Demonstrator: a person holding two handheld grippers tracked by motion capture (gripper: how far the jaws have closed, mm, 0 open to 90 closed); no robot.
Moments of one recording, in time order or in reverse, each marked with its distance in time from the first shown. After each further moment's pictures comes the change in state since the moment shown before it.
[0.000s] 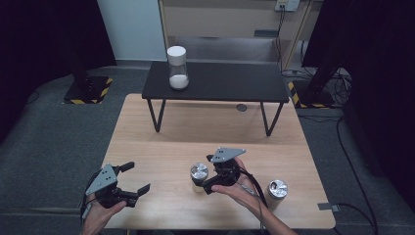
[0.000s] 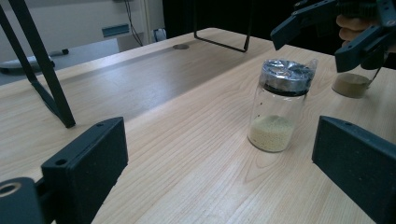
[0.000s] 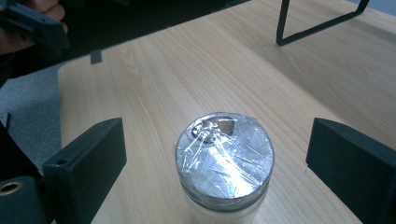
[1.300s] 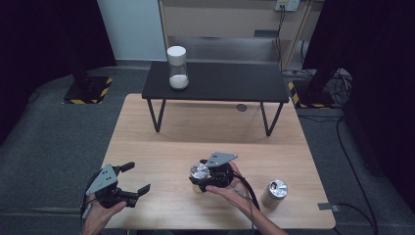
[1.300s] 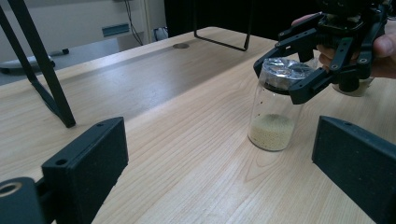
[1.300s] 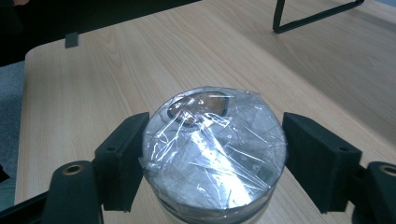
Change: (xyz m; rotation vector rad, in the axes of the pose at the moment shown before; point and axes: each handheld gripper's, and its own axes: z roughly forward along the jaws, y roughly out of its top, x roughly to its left) left arm 0.000 0.000 0.000 0.004 0.000 0.004; right arm -0.001 -0.024 0.029 -0.006 -0.031 -0.029
